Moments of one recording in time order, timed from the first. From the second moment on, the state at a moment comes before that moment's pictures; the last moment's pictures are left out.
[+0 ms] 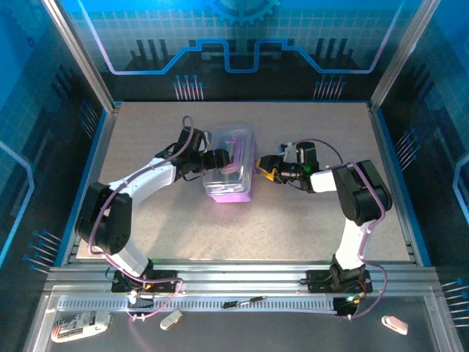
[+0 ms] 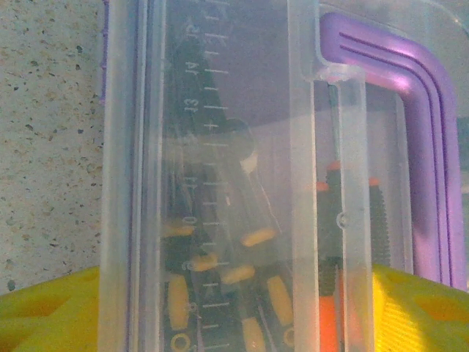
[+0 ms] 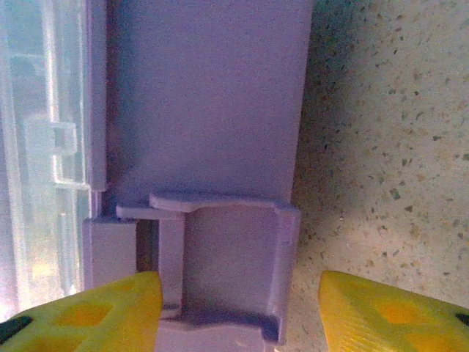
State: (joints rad) left arm -0.37 1.62 1.07 -0.28 0.23 -0.59; right arm 0.24 1.90 0.82 0.52 -0.82 0.94
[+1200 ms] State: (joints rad) left arm -0.36 1.62 1.07 -0.27 0.25 -0.59; right arm 0.23 1.82 0.77 0.60 -0.80 1.08
